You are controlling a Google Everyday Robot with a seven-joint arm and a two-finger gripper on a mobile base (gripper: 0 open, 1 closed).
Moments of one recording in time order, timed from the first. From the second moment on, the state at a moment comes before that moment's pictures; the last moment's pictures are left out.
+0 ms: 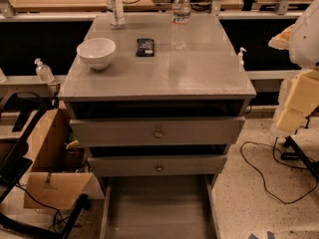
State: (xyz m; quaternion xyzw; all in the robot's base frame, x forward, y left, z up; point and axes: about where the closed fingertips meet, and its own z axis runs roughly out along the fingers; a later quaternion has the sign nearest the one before) arm 0.438 -0.214 0.985 -0.60 0.78 -0.04 0.17
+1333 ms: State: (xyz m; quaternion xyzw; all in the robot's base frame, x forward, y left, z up) arm 0.553 -0.217 0.984 -0.54 0.73 0.06 0.40
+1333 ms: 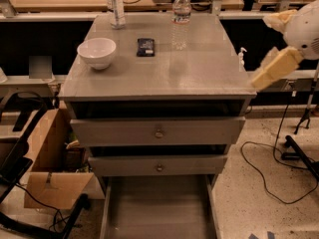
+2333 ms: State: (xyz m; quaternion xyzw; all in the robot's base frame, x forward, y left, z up) arm 0.651 -0.190 1.017 -0.43 0.65 0.13 0.61
